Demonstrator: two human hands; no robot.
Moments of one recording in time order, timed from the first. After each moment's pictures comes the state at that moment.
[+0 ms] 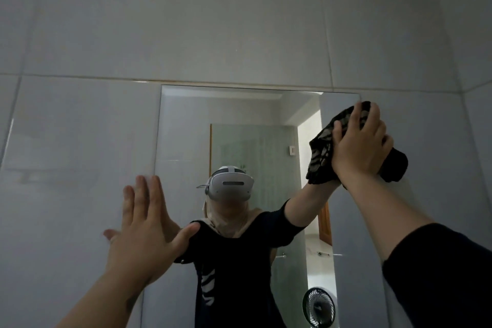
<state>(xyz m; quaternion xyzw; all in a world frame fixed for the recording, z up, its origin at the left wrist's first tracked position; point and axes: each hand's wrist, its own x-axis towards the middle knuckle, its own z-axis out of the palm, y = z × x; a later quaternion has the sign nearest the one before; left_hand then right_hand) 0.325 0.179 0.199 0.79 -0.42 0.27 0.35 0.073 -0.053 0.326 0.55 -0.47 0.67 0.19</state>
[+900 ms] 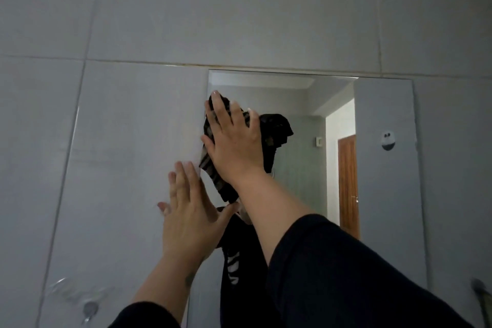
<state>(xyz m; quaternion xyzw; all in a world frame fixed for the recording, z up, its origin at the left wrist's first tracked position) 0.327 0.175 0.181 0.75 -0.41 0.29 0.43 0.274 0.100 0.300 0.71 -0.18 0.56 0.39</state>
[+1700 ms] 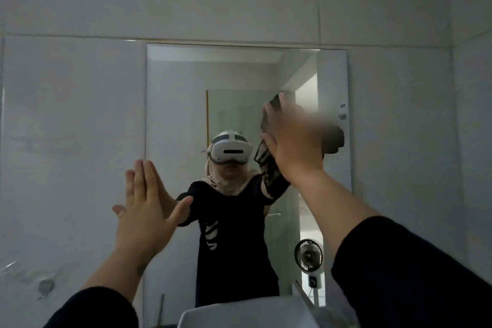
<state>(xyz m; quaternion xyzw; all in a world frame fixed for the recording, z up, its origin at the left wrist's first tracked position) 0.317 0.167 0.148 0.78 -0.41 0.28 0.39 0.112 -0.016 0.250 0.69 -0.32 0.54 0.36</state>
